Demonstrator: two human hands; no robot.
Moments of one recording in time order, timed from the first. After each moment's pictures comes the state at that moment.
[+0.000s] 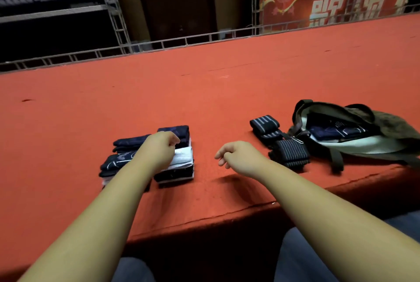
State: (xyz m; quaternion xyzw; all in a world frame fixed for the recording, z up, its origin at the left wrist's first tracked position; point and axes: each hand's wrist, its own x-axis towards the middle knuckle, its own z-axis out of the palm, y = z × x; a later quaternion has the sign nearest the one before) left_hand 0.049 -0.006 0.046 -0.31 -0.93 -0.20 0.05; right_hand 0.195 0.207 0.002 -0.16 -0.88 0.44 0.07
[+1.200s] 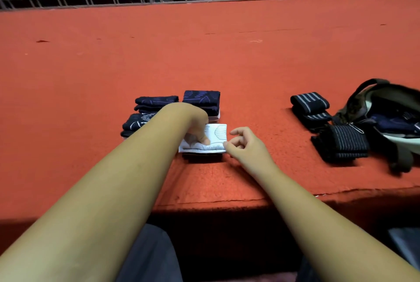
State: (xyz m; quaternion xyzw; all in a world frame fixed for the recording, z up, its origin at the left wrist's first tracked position) left_hand -0.044 0.024 0.012 -0.30 -0.91 0.10 -0.26; right_hand 0.134 0.153 -0.092 -0.12 -0.80 0.56 0.19
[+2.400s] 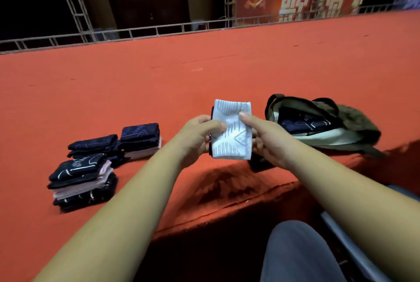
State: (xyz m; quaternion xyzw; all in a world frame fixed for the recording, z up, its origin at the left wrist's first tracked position) left_hand 0.116 0.133 0.042 -0.31 -0.60 -0.64 -0.36; right_hand 0.270 0.275 0.047 -0.19 -0.63 0.73 0.19
